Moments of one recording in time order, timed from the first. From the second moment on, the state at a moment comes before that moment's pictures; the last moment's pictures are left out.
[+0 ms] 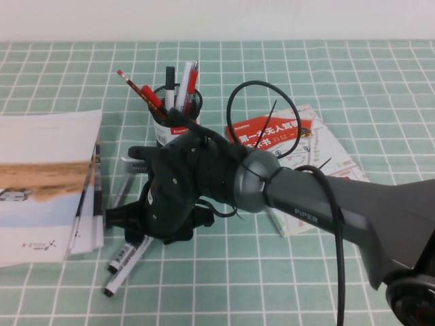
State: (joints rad) right arm 0.92 2.23 -1.85 0.08 0.85 0.69; left arm 0.01 -0.01 0.02 -0.04 0.38 0.01
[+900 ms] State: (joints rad) right arm 0.89 2.19 -1.84 0.03 1.07 0.51; left arm 0.01 -0.01 0.02 -0.04 0.38 0.01
